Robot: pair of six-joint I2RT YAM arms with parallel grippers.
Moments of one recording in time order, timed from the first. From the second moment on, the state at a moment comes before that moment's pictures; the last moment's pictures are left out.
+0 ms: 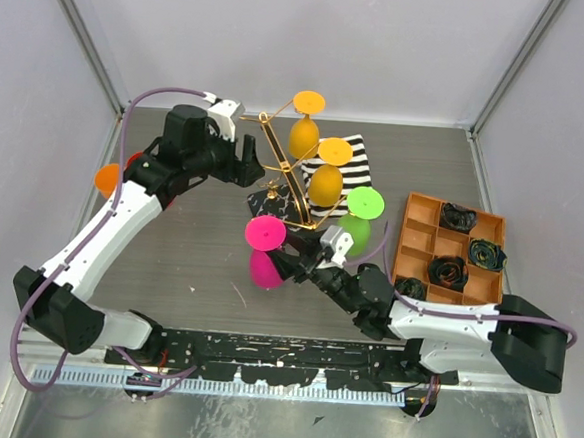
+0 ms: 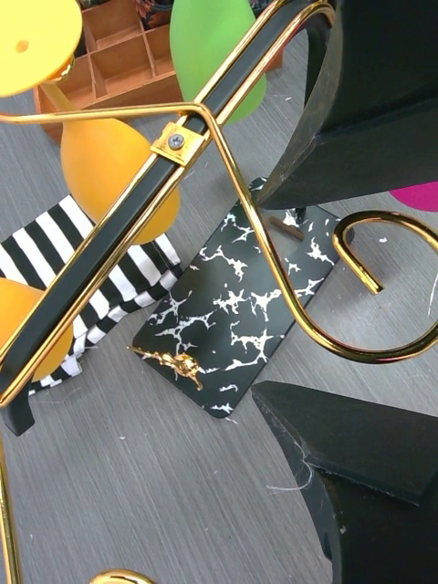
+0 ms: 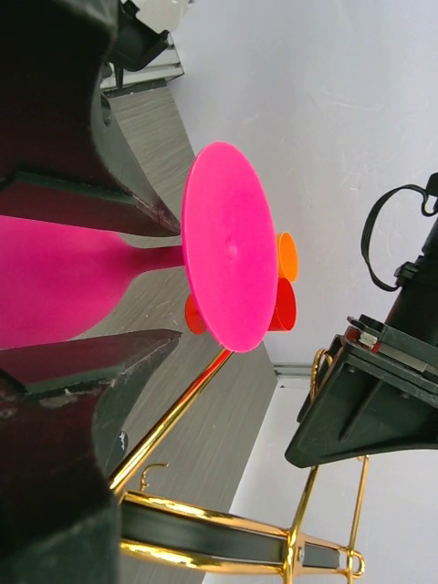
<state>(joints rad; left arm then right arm) -0.45 1.36 1.36 -0.50 0.24 -0.16 1.17 1.16 0.39 1.13 0.19 0.03</state>
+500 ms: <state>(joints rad) -0.45 1.25 1.36 -0.48 0.23 -0.14 1.17 0.87 0.39 0.68 0.14 0.04</state>
